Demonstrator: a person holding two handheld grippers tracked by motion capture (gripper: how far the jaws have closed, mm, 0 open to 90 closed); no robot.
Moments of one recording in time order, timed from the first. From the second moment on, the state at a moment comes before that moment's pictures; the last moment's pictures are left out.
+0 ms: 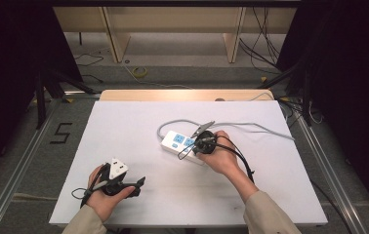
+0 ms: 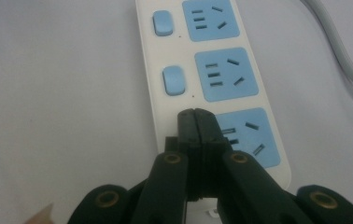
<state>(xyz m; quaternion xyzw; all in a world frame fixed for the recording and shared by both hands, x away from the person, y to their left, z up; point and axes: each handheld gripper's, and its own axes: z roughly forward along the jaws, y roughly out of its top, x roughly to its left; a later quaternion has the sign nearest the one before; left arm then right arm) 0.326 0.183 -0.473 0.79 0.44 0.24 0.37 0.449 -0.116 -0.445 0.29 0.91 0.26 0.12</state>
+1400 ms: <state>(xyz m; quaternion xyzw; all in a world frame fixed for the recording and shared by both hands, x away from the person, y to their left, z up) 0.326 0.181 -0.473 0.79 0.43 0.23 0.37 0.450 -0.111 -0.446 0.31 0.91 0.26 0.11</state>
